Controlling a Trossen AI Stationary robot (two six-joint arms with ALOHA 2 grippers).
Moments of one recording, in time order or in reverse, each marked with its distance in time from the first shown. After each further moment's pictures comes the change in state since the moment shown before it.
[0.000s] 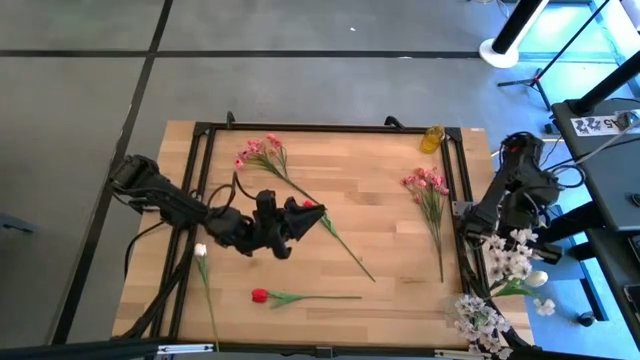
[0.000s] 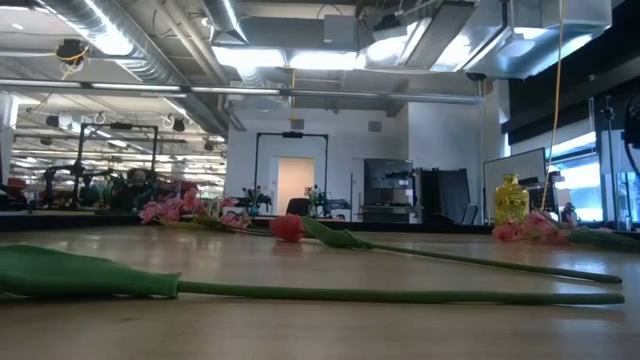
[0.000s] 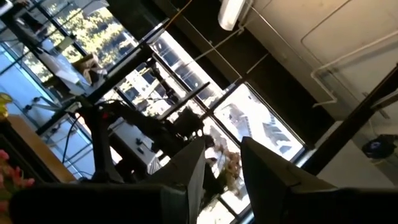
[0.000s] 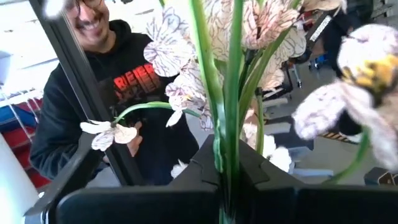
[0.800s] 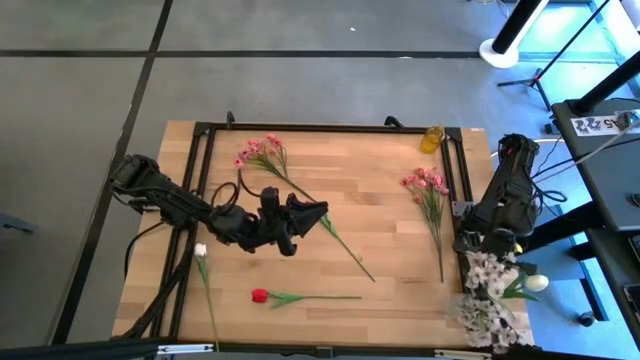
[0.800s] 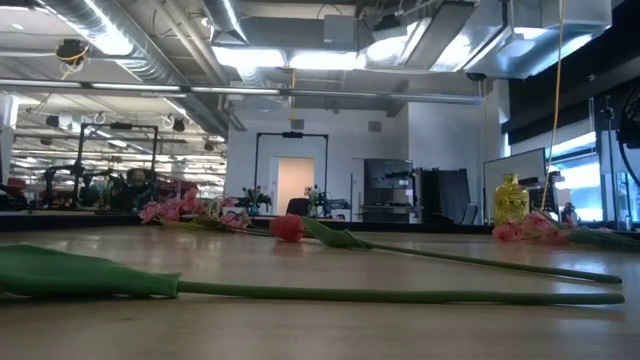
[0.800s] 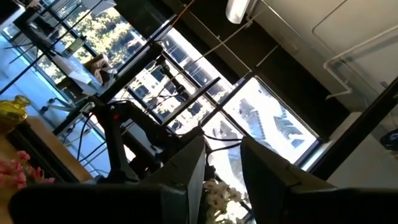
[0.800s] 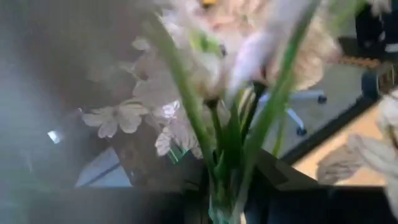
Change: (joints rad) left arm 0.025 0.000 0.000 -0.055 0.007 0.003; right arm 0.029 0.001 -0.142 -0.177 -0.041 0.013
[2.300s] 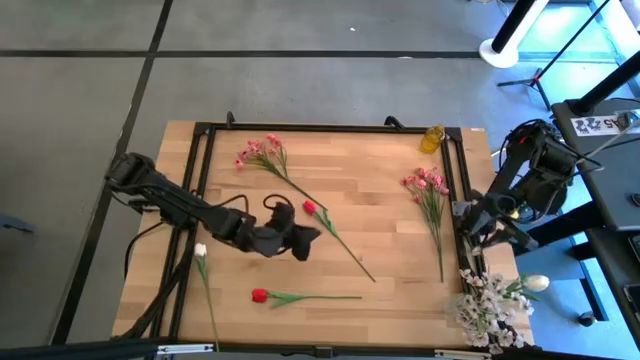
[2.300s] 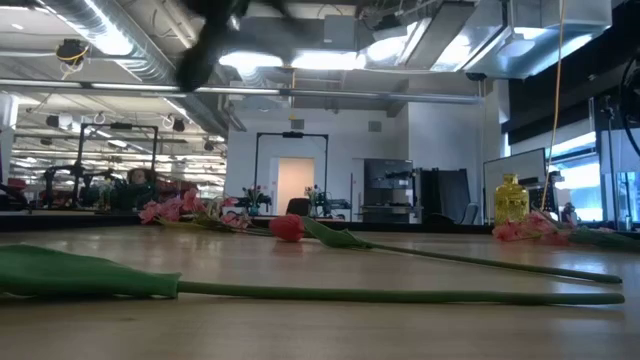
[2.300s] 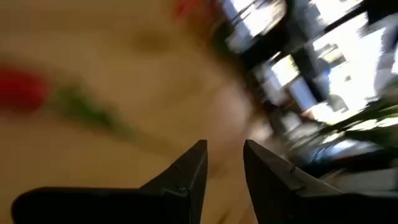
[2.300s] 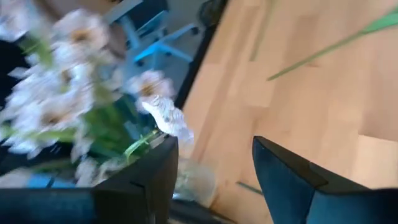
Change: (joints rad) left arm 0.001 -0.049 0.001 -1.095 0.084 -0.715; right arm 0.000 0.192 0.599 -0.888 0.375 0.379
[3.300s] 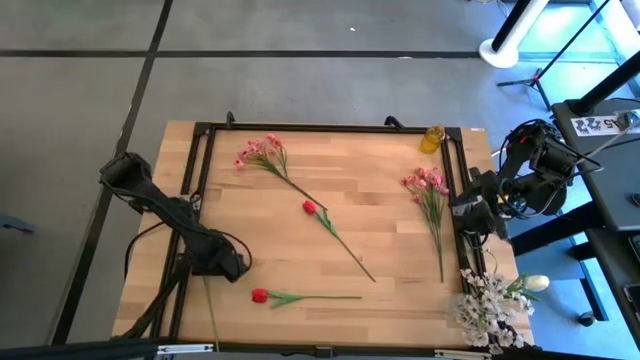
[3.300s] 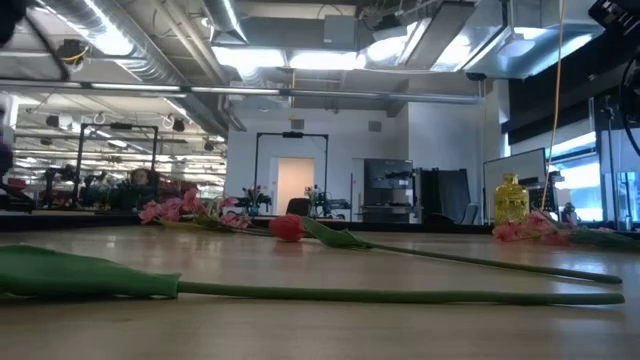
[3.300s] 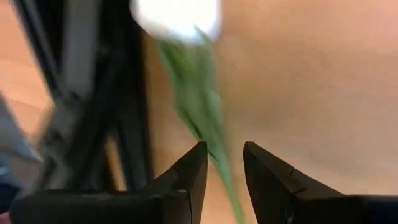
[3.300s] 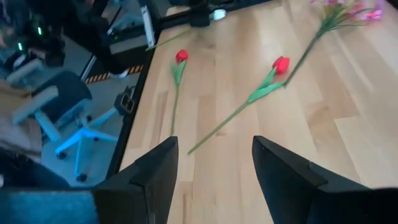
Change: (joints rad) left arm -0.268 -0.044 -0.261 -0.867 0.985 -1.054; right arm 0.000 0.000 0.000 -0.011 0.483 0.105
